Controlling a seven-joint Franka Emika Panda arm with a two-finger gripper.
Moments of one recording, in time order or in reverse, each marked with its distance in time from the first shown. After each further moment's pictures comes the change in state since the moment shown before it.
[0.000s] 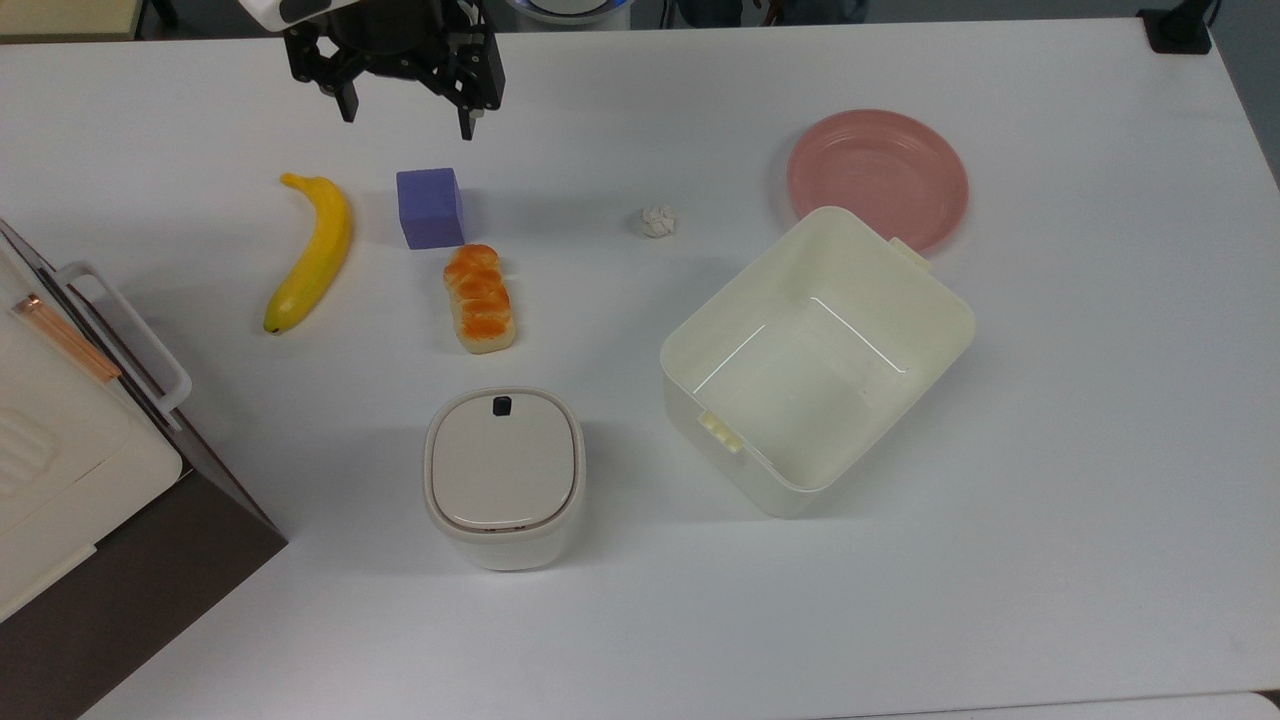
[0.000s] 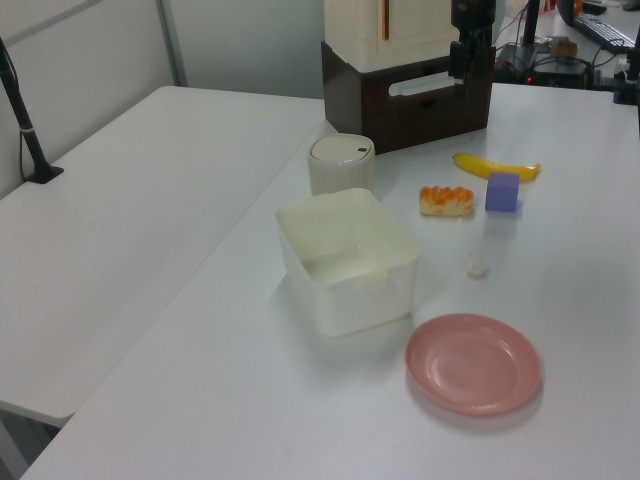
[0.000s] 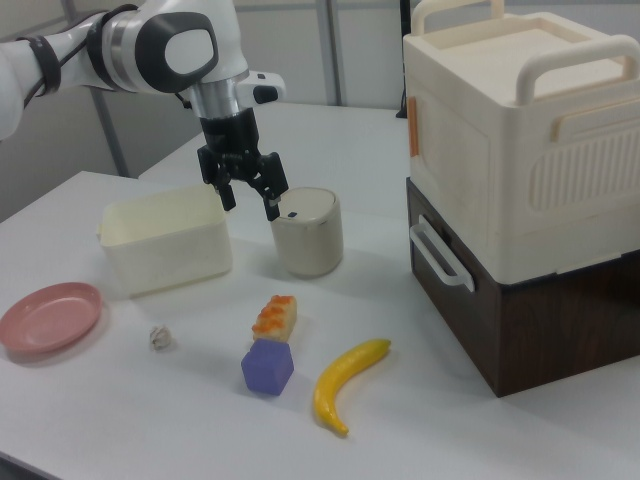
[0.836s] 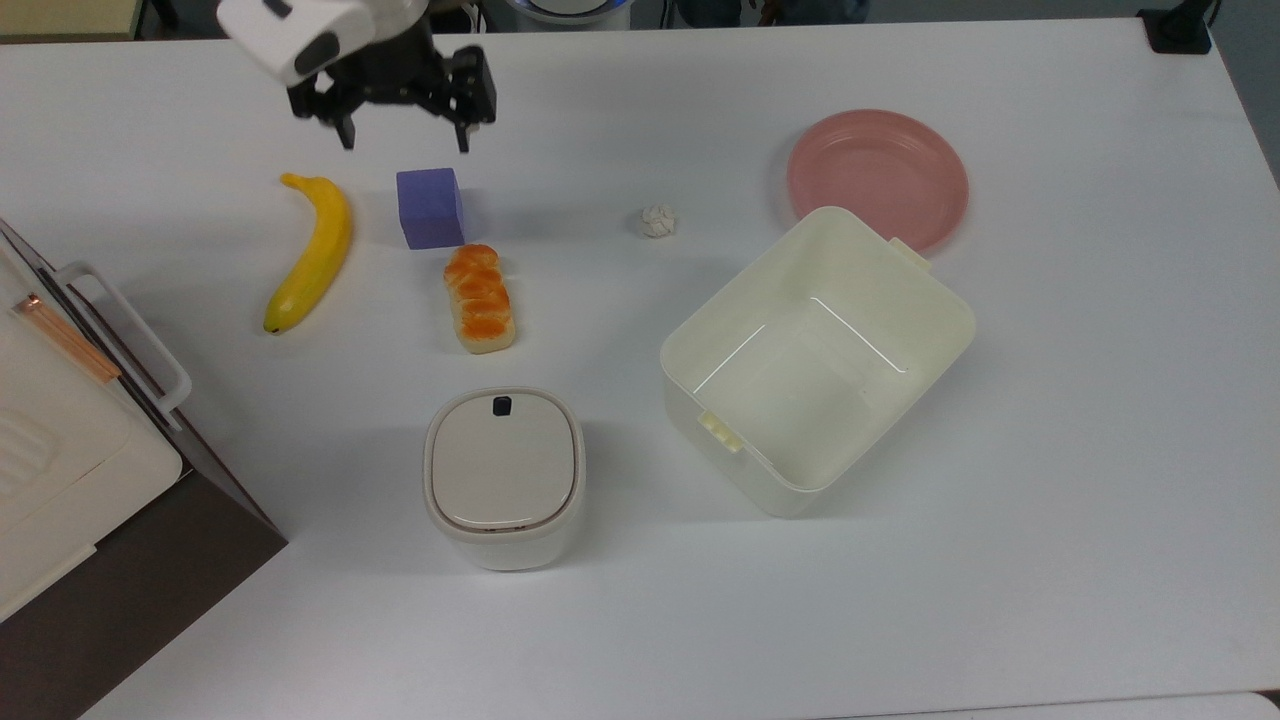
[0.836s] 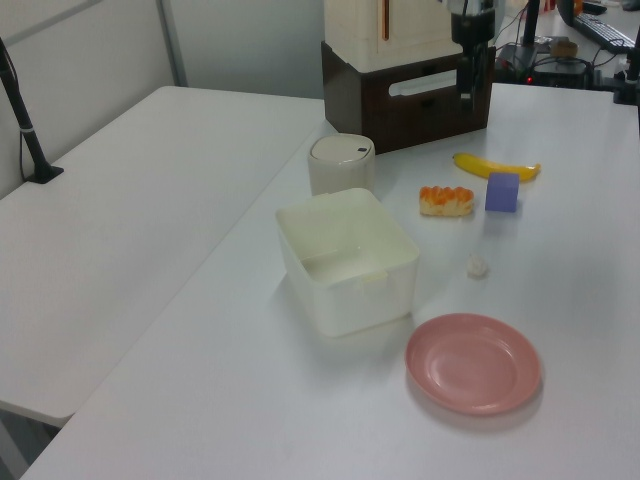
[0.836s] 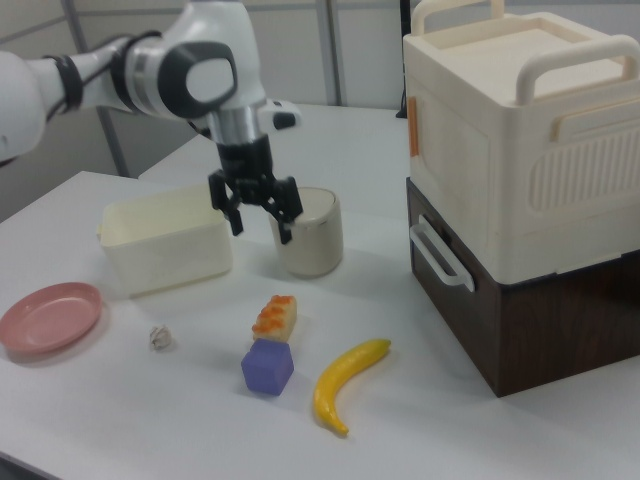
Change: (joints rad) arm -0.001 0.033 -0.026 -0.040 0.013 0.025 -0.156
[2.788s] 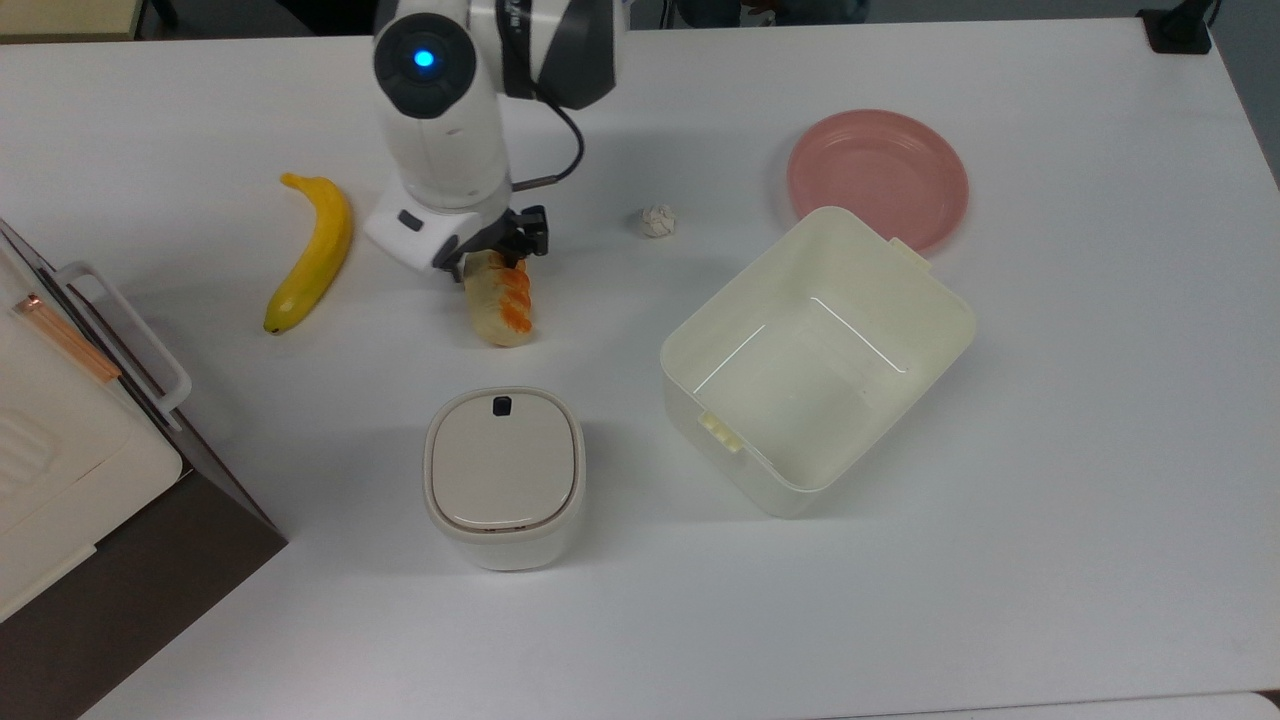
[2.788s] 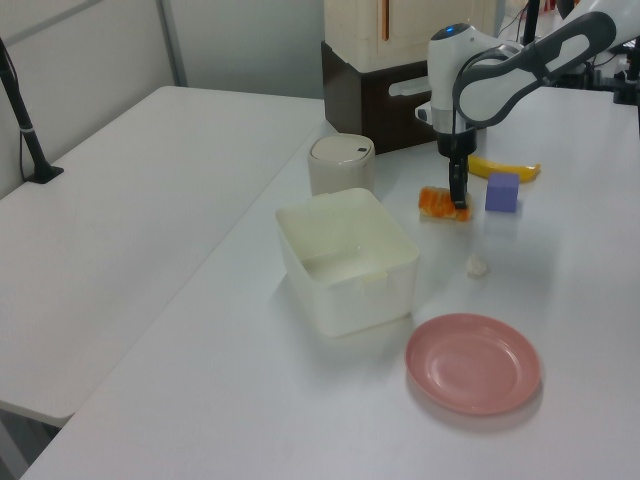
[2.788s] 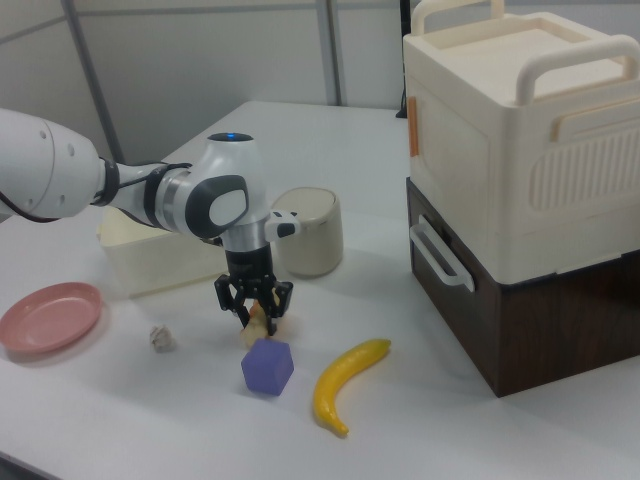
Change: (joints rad) arm 0.128 0.165 -0.073 -0.283 0.053 0.383 -0.113
